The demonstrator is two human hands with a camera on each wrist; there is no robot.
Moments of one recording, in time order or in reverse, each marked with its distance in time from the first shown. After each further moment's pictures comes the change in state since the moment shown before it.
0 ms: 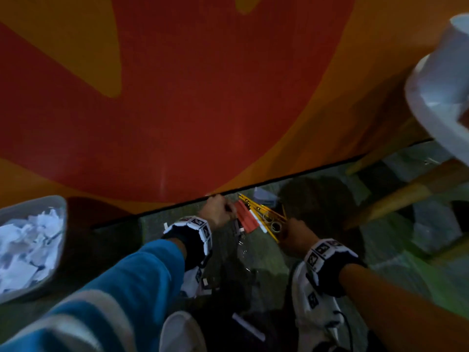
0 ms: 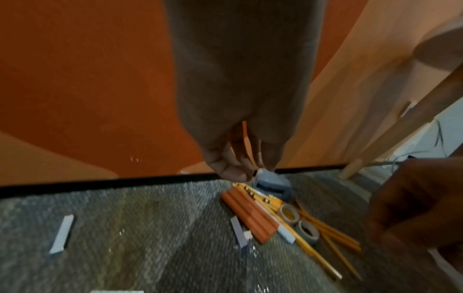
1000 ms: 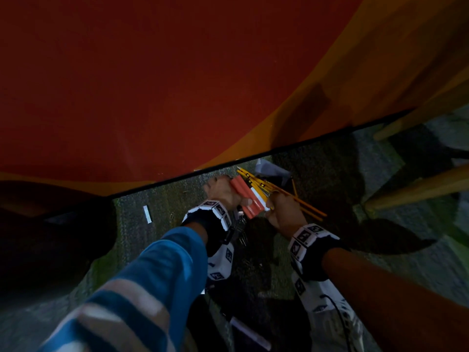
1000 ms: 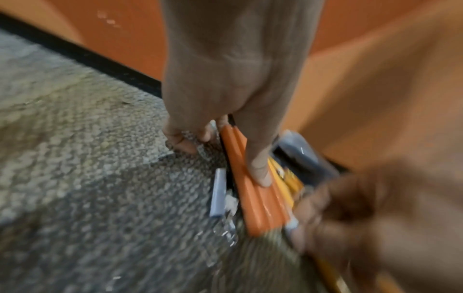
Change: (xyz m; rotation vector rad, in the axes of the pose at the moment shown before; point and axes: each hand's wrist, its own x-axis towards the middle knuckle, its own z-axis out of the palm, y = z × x) left_hand 0.119 -0.061 0.107 0.011 0.021 -0.415; right_hand 0.107 -0.003 0.076 0.038 0.151 -0.150
